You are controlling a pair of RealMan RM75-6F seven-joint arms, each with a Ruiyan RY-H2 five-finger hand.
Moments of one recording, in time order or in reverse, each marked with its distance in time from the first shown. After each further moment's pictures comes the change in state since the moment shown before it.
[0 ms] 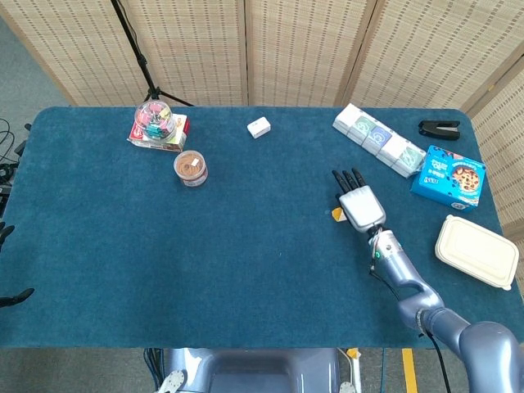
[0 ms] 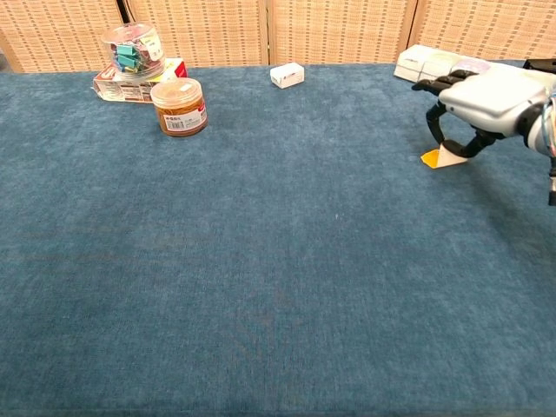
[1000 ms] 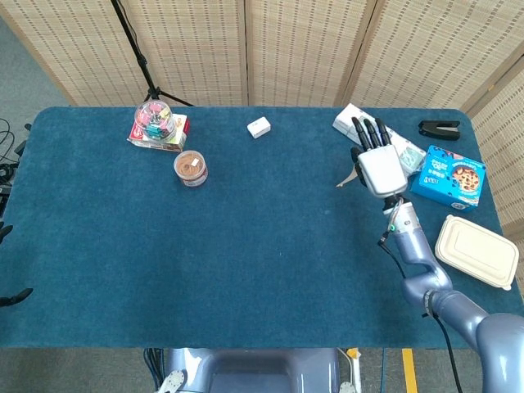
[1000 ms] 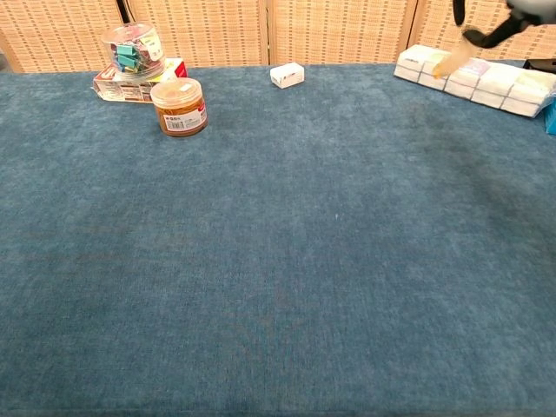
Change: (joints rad) left arm 0.001 0.011 0.004 0.009 0.015 0.000 -0.039; right arm 0.027 0.117 0.116 -0.081 0.045 0.232 0.012
